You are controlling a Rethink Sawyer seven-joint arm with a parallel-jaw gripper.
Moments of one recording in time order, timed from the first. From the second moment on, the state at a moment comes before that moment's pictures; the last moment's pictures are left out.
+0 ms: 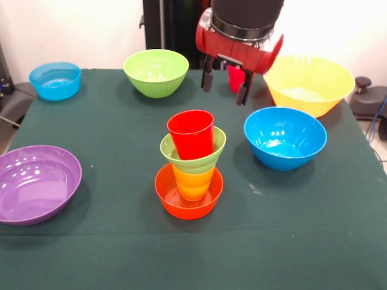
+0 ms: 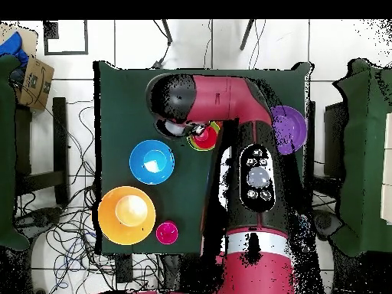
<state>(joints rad) -0.20 -0.62 0.08 1.24 -0.19 1.09 2.18</state>
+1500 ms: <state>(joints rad) -0.27 -0.76 0.10 1.55 -0.19 0.91 2.18</state>
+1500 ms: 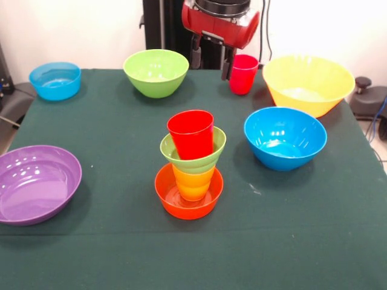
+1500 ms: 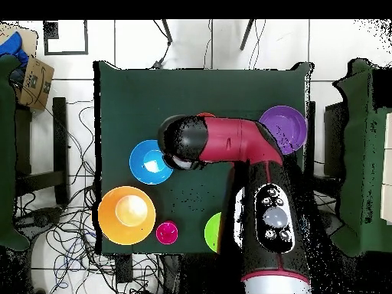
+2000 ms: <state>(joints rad) -0.36 -0.79 0.14 1.60 -0.23 0.88 2.18</state>
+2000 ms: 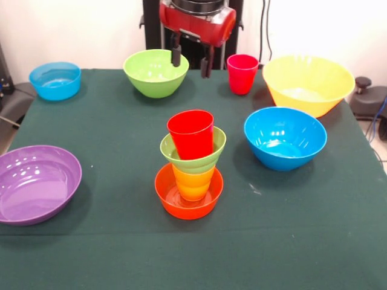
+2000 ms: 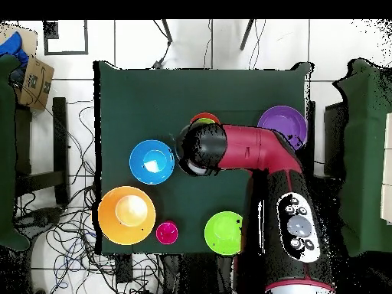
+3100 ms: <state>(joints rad) -0.52 -0.79 0.27 1.66 -0.34 0.82 2.17</state>
